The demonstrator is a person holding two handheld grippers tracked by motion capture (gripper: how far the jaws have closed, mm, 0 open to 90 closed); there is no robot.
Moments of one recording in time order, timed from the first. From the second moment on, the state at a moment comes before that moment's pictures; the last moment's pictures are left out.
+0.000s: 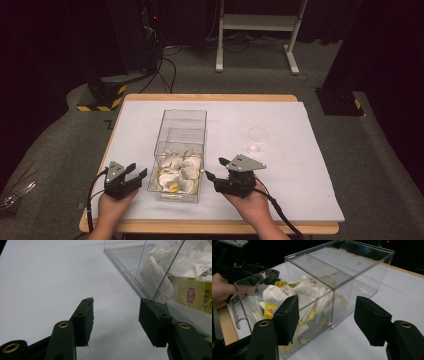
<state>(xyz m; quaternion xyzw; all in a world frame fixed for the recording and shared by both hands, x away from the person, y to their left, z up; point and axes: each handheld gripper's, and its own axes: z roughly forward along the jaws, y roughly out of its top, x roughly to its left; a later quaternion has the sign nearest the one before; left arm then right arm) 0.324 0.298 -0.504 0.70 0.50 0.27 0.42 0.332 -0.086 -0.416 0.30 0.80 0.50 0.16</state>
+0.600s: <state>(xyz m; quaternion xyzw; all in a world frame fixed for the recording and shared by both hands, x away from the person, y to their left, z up) 0.324 0.299 -0.504 0.71 0.50 0.27 0.43 0.328 -0.025 -0.412 0.25 0.83 0.49 0.13</state>
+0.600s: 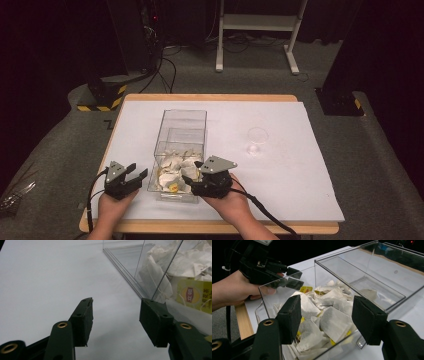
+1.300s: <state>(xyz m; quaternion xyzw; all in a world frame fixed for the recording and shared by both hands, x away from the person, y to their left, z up) 0.324 0.298 -0.504 0.71 0.49 0.27 0.43 0.335 0.001 -0.418 0.23 0.88 0.40 0.11</state>
